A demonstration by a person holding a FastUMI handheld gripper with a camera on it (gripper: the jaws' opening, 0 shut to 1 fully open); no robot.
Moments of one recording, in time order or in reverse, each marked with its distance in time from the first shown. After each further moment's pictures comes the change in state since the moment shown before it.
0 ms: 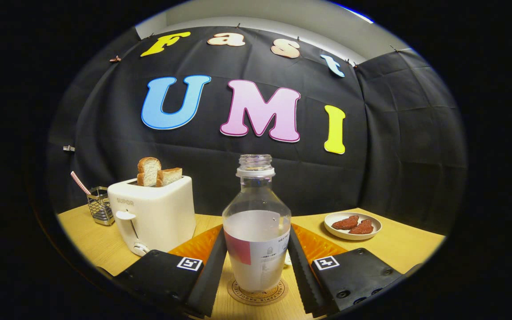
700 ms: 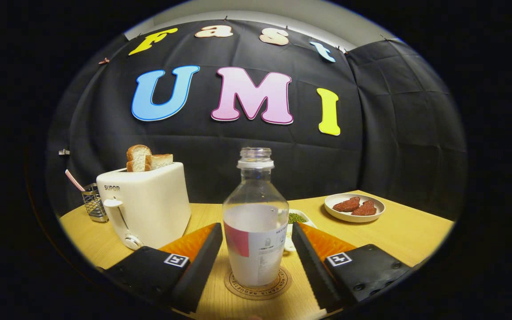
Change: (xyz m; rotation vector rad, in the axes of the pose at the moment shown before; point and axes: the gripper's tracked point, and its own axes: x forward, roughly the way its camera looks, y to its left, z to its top) arm -0.003 -0.013 -0.021 0.057 0.064 -0.033
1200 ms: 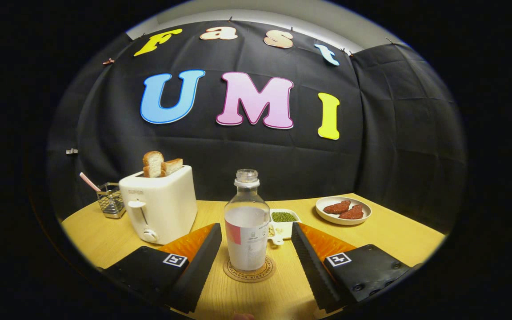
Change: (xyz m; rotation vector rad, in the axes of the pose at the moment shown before) arm -0.070 -0.014 0.043 -0.051 0.022 0.056
